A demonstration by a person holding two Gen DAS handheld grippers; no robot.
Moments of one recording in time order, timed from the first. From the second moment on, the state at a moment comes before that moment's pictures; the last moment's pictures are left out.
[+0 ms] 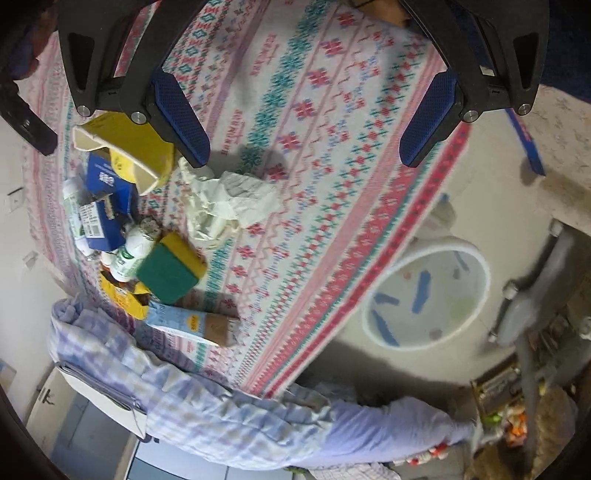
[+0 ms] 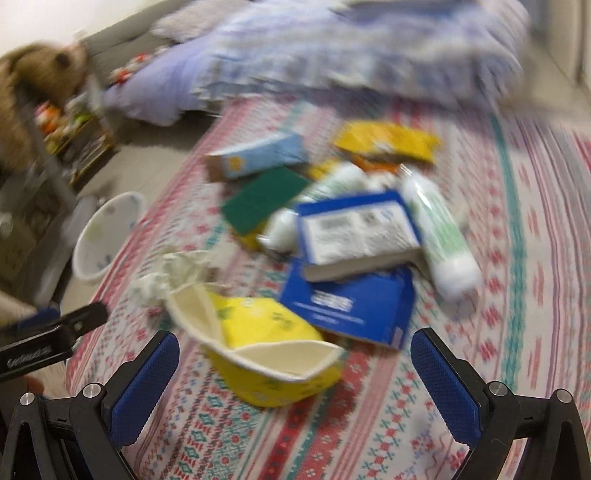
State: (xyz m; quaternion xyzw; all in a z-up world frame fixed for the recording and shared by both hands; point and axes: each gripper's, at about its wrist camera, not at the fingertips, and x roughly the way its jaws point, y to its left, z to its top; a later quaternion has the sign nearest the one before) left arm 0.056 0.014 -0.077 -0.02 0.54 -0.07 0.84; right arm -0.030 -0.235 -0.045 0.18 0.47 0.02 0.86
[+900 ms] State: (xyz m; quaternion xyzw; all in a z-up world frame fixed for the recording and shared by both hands) left arm 0.083 0.001 -0.104 -0.11 0.56 -0.11 0.81; right arm -0.032 -0.336 -0.093 0.37 0.49 -0.10 0.78
